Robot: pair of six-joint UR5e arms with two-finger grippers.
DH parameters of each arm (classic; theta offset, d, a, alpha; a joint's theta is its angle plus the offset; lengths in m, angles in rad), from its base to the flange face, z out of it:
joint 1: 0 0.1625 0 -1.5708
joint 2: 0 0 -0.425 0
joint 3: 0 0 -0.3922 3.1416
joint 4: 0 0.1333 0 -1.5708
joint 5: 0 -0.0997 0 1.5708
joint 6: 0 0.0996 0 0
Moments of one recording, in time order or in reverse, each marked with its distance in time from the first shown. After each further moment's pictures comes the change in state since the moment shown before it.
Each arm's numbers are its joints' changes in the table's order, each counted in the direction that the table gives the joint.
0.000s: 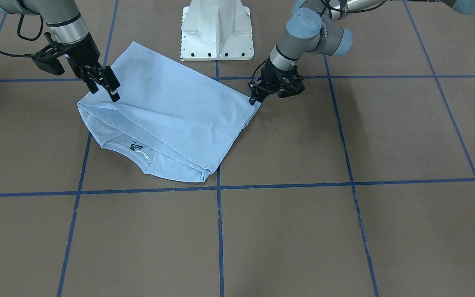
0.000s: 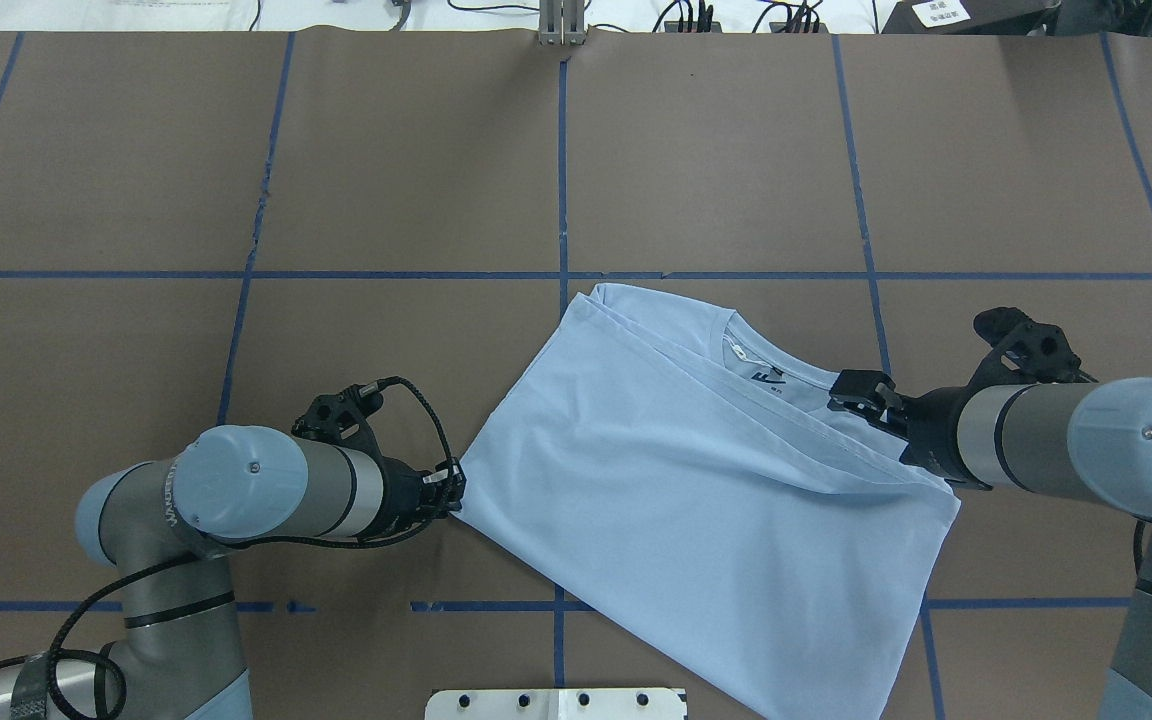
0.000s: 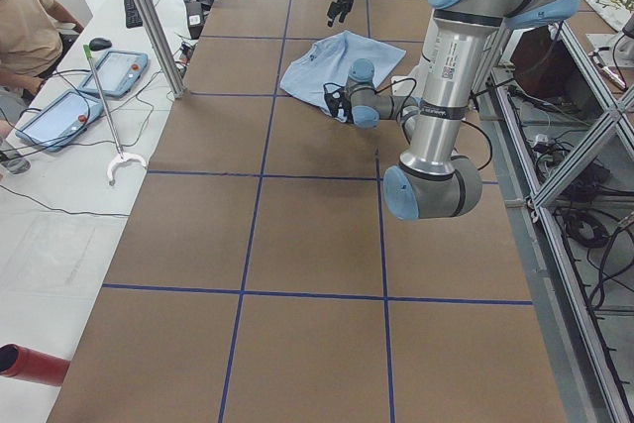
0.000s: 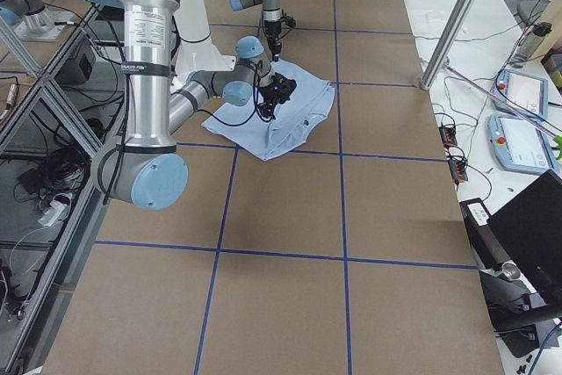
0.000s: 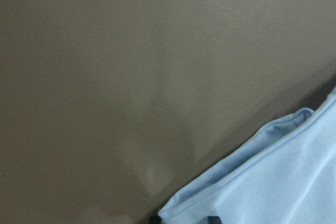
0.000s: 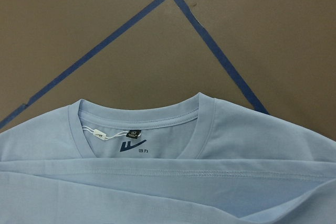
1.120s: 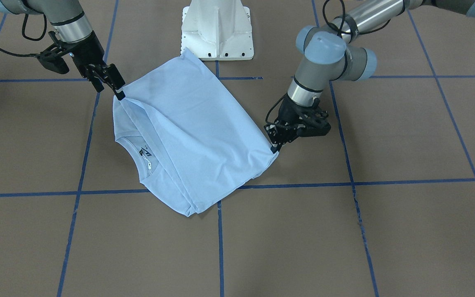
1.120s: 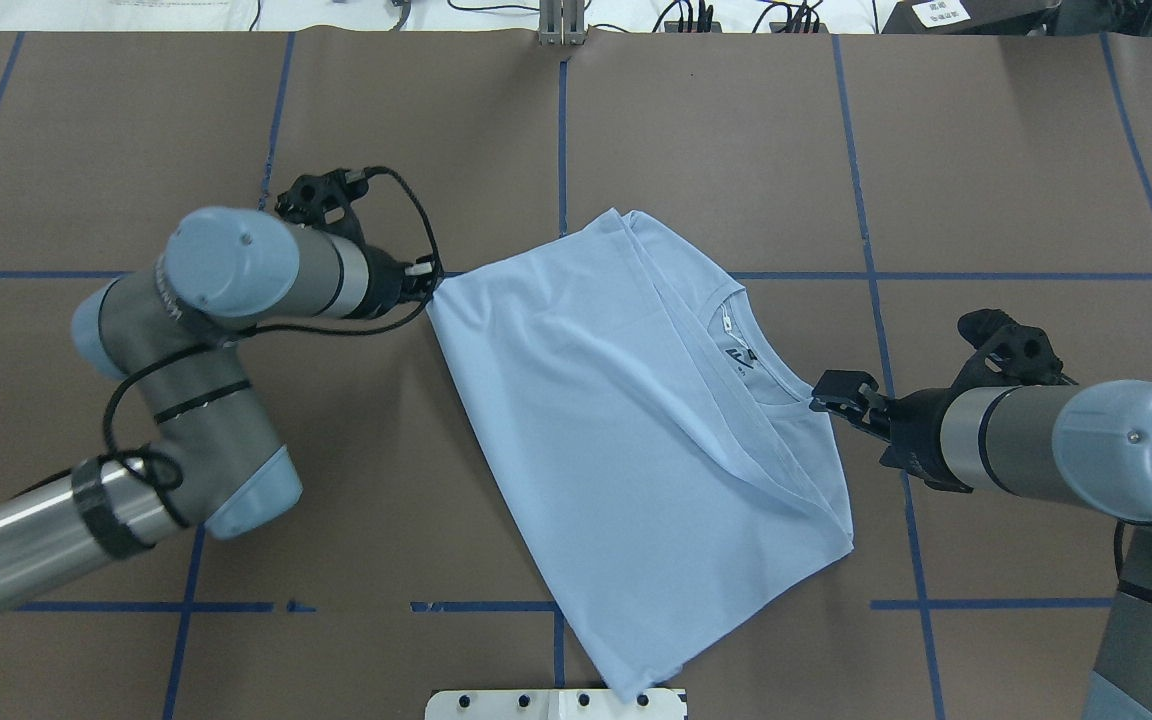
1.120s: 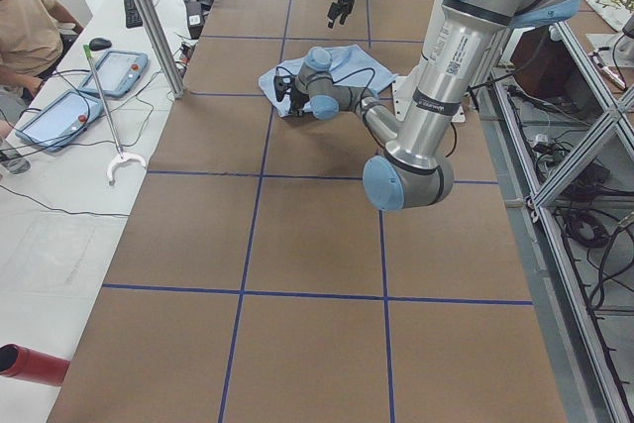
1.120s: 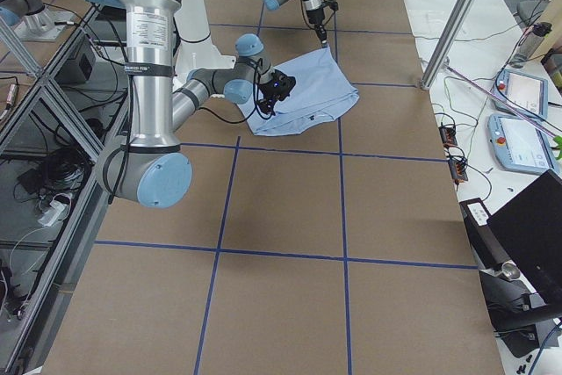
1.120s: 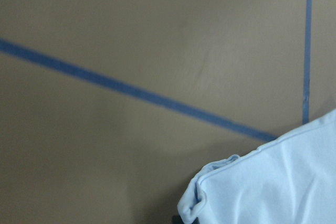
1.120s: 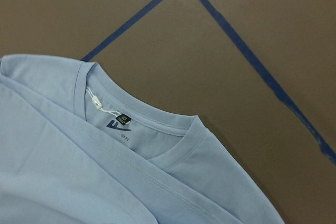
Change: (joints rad) left arm -0.324 0.234 -0.263 -0.007 -0.032 0.345; right arm -0.018 -0.042 0.014 0.009 0.007 0.038
